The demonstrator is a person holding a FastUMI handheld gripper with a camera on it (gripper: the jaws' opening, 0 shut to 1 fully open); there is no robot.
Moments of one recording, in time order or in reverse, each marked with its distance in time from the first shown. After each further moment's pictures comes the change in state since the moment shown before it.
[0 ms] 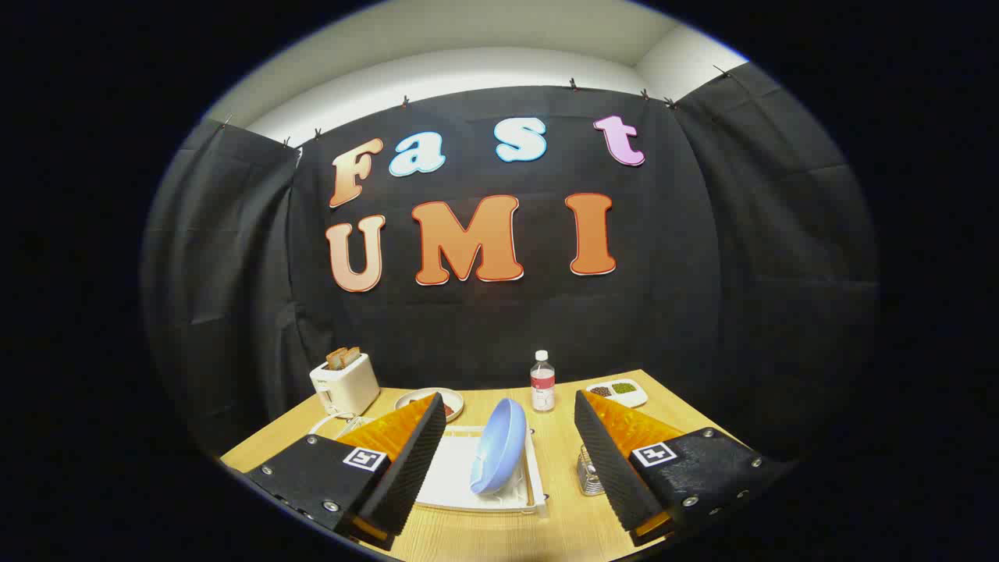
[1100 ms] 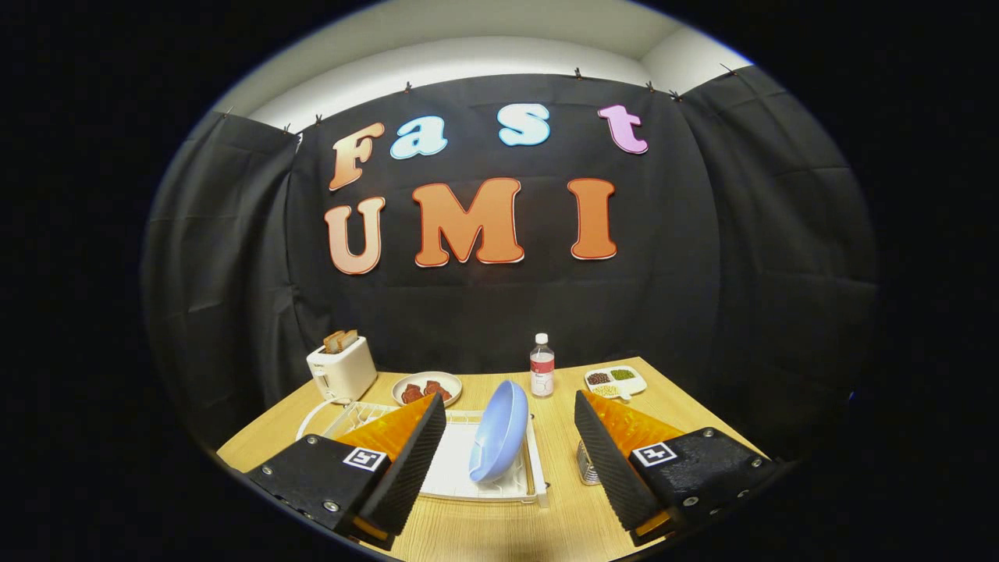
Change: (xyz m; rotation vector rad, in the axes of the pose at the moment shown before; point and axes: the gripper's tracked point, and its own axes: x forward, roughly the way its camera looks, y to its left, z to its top) arm 0.003 0.001 -0.020 -0.024 0.067 -0.007
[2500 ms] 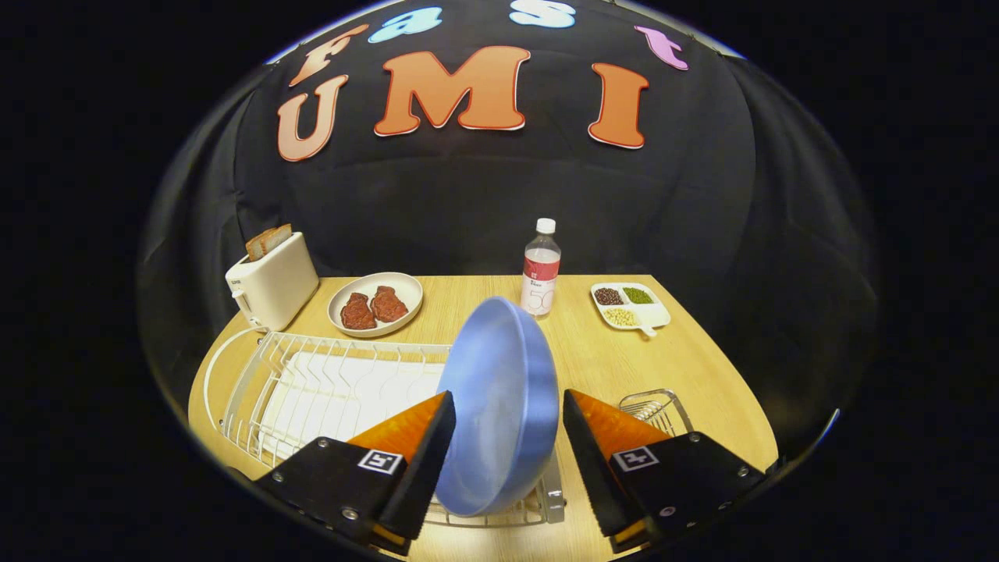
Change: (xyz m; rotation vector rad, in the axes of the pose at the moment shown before) arm 0.152 0.003 -0.124 -0.068 0.448 -0.092
